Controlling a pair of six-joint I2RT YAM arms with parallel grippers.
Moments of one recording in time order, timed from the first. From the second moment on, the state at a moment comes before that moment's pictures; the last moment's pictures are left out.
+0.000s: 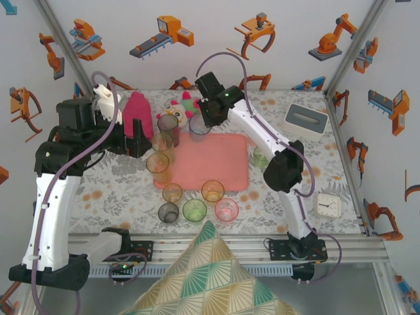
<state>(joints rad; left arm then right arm) -0.20 1.07 1.50 -1.04 0.34 0.03 0.68 2.21 2.31 -1.06 0.10 0.24</state>
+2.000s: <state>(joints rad) -0.17 1.04 1.50 -1.02 0.41 0.00 0.70 2.43 2.51 -1.04 0.05 0.31</state>
